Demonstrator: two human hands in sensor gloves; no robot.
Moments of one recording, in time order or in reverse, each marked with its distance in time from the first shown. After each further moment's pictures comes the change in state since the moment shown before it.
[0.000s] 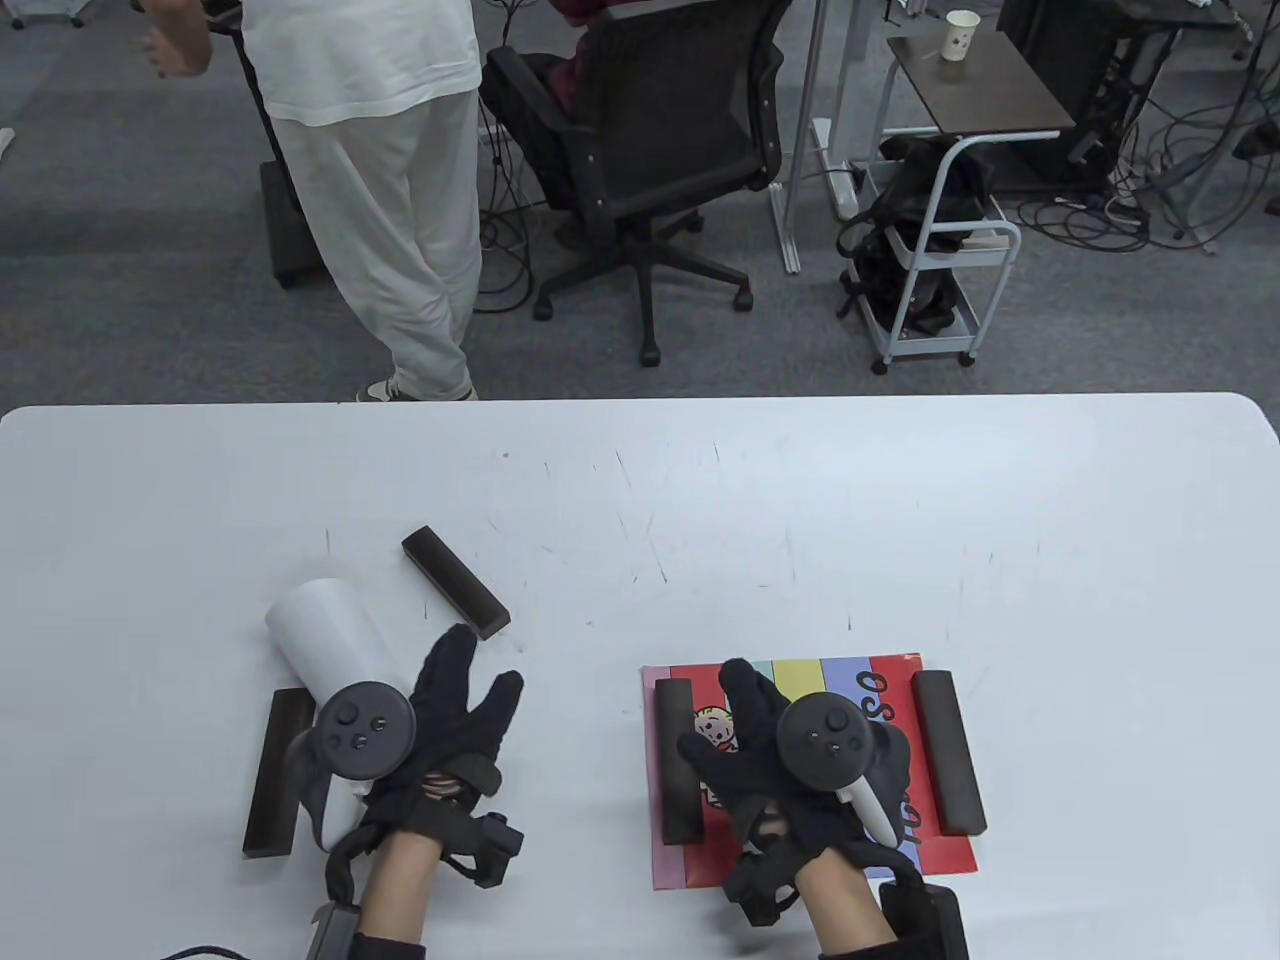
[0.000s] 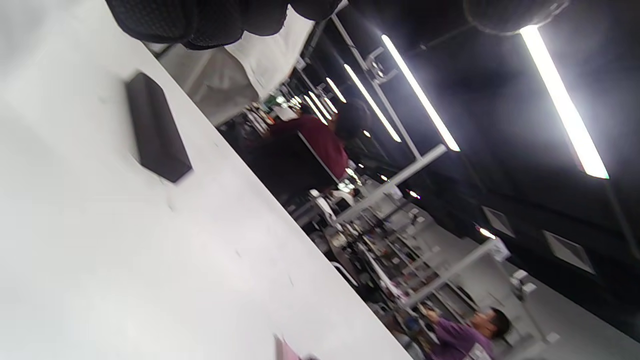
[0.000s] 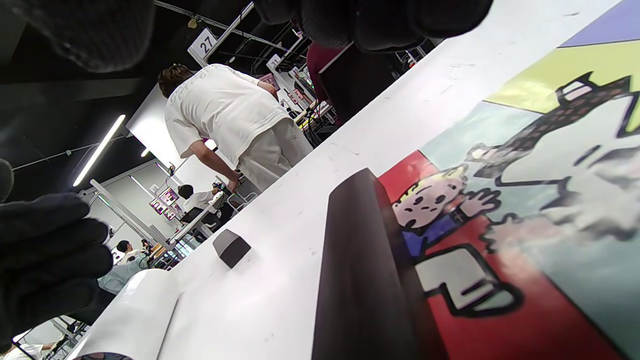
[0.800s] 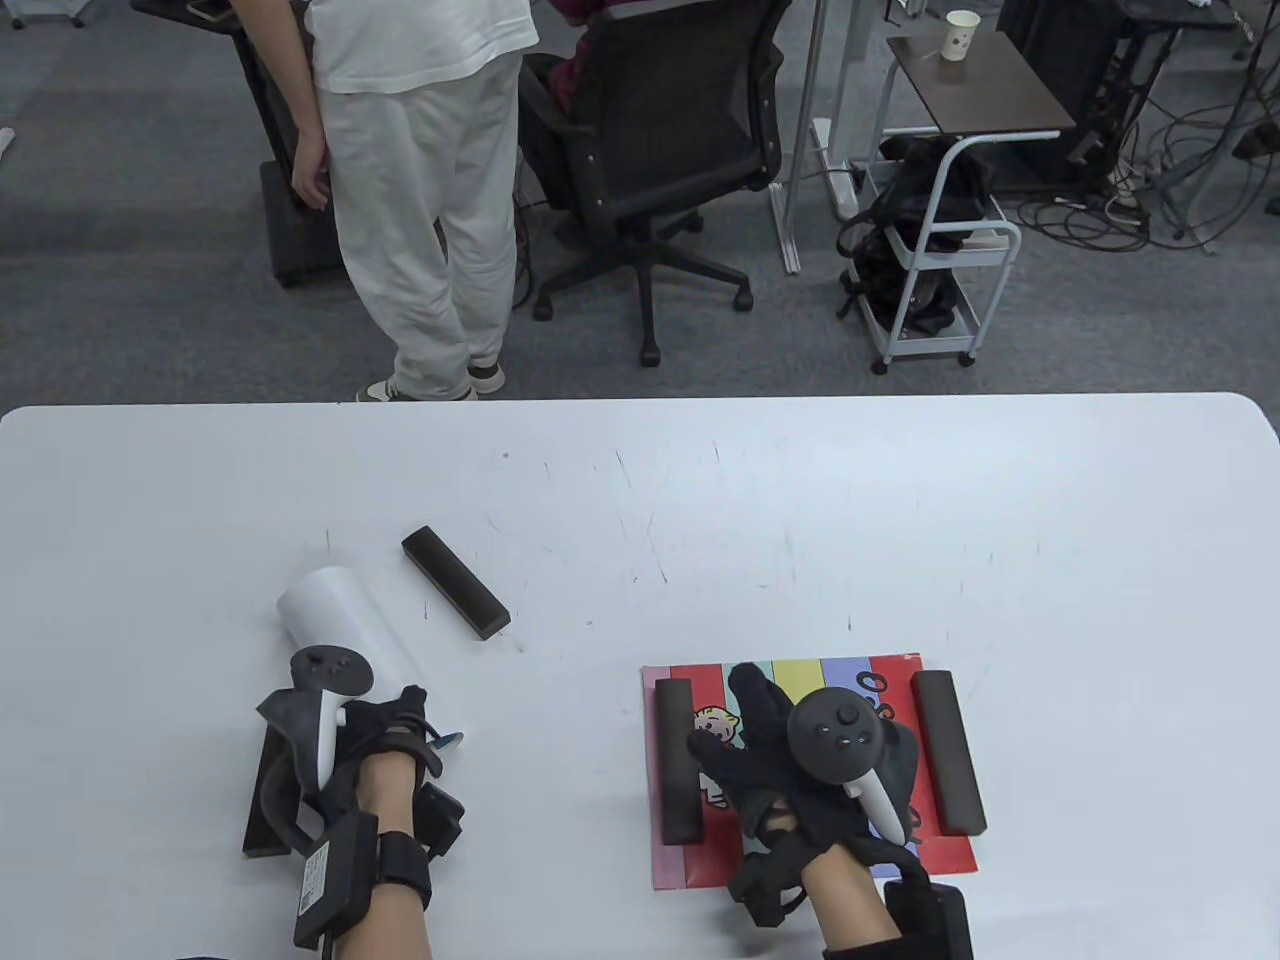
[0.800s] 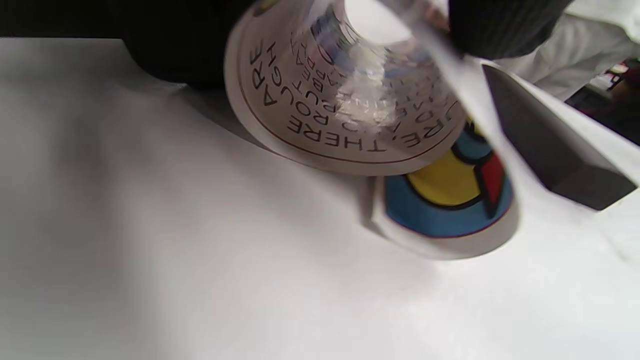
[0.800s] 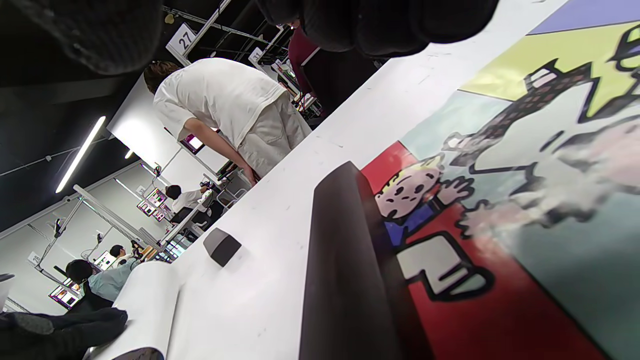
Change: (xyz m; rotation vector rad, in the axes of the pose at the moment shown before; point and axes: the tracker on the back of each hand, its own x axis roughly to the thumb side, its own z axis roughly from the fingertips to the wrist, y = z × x) left_hand -0.073 0.004 -0.034 -0.008 0.806 -0.330; right_hand -0.012 -0.001 -0.002 0.023 0.060 -0.038
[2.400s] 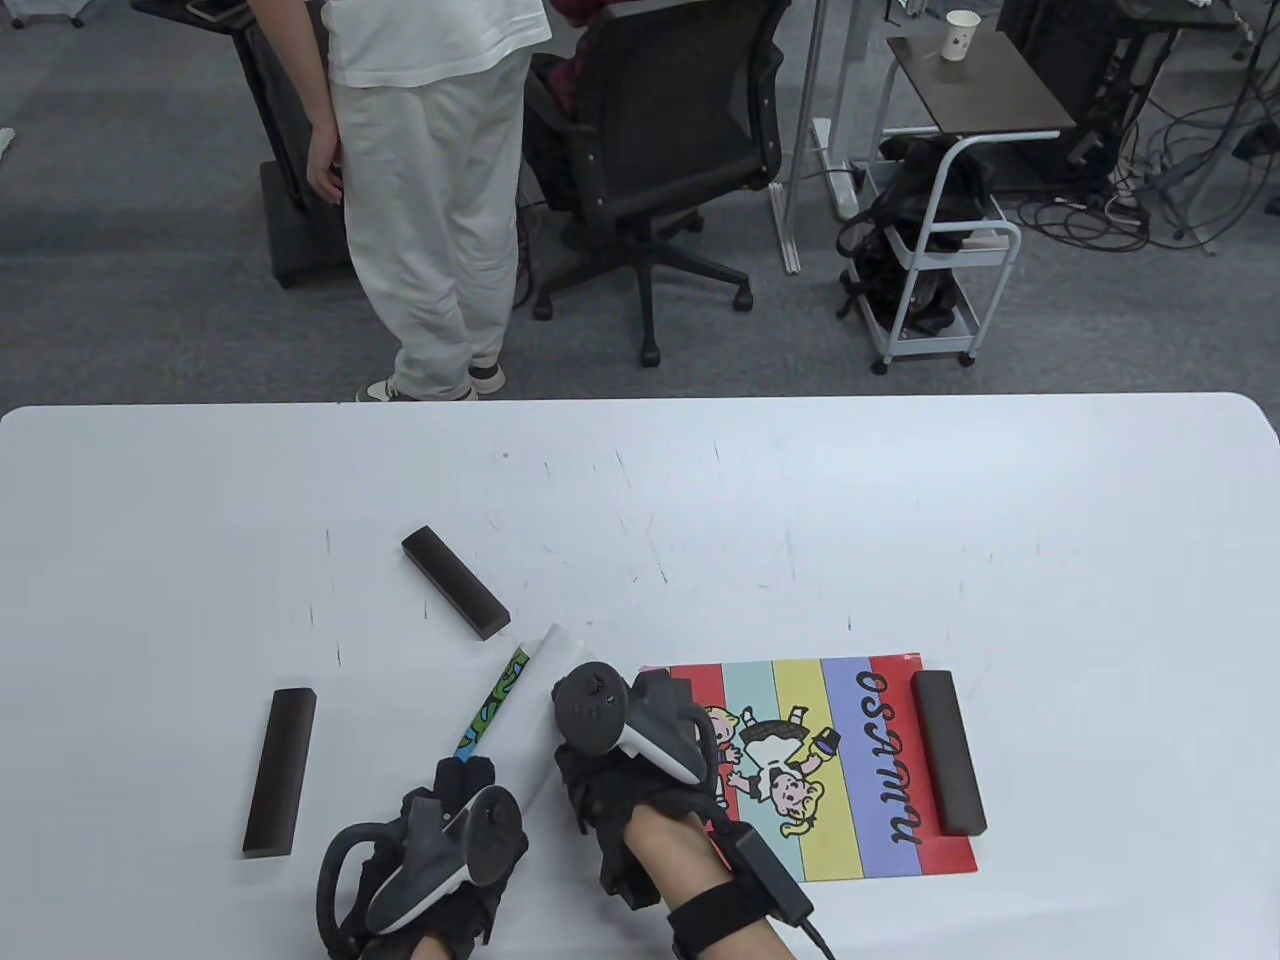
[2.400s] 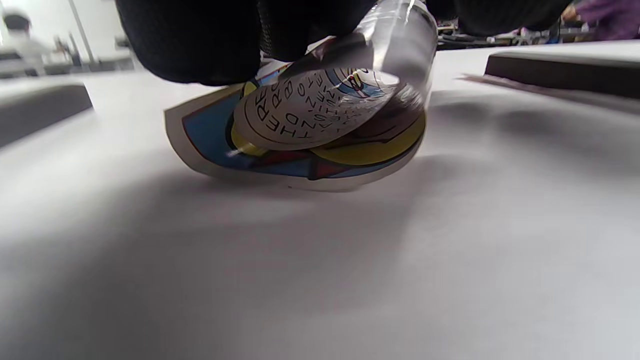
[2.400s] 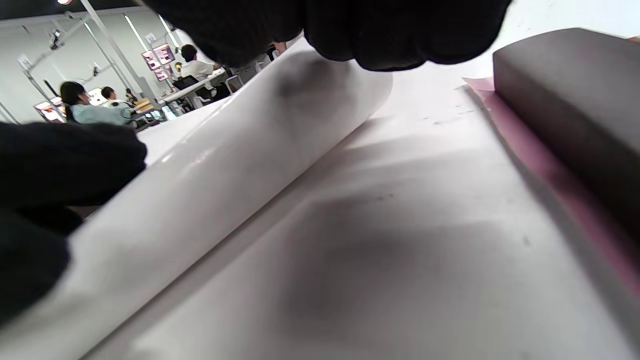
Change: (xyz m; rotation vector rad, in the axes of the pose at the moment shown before) left_hand -0.008 -0.055 0.120 0.042 -0.790 -0.647; right_hand 0.105 0.116 -0.043 0.253 -0.084 0.442
